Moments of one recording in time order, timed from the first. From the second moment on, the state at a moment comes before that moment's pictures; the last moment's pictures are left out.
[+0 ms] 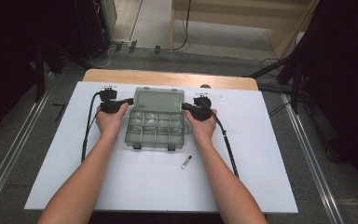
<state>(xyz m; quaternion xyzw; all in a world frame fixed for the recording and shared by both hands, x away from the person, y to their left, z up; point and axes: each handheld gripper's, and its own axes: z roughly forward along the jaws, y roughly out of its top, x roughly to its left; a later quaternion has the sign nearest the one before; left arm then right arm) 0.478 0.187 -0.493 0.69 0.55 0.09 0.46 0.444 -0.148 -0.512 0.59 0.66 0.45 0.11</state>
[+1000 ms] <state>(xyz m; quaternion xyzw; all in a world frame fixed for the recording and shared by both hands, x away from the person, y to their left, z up) 0.423 0.191 -0.465 0.71 0.44 0.14 0.54 0.391 -0.169 -0.481 0.49 0.70 0.49 0.19</state>
